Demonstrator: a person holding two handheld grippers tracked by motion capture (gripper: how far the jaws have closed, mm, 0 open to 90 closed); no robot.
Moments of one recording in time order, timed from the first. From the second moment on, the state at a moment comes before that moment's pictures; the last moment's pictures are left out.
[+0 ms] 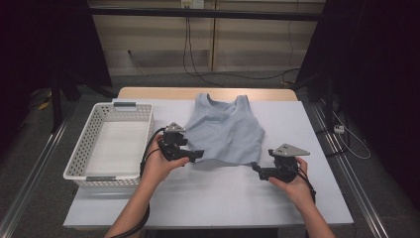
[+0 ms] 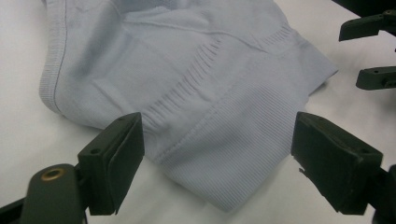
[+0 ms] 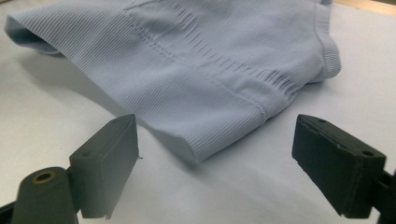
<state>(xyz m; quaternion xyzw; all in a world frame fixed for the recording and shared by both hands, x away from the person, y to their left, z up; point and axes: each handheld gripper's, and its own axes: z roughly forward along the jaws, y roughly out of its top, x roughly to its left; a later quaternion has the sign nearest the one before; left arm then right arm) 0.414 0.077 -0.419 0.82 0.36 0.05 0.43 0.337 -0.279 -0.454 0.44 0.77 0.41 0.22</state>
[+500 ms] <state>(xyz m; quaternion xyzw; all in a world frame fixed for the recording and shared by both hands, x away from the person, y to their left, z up) 0.412 0.081 -0.421 0.82 0.37 0.05 0.43 0.343 -0.266 -0.461 0.43 0.80 0.36 0.22</state>
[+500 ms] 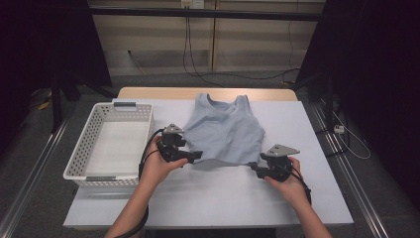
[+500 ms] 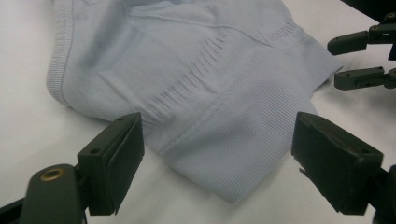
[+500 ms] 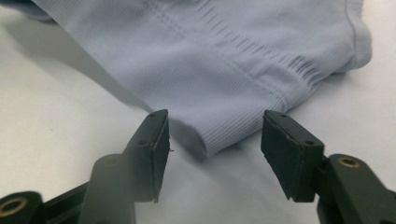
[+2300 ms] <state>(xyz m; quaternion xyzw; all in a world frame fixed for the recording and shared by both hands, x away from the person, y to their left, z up) 0.406 0.079 -0.422 0.82 0.36 0.02 0.44 0.338 -0.316 -0.412 0.47 0.71 0.46 0.24</state>
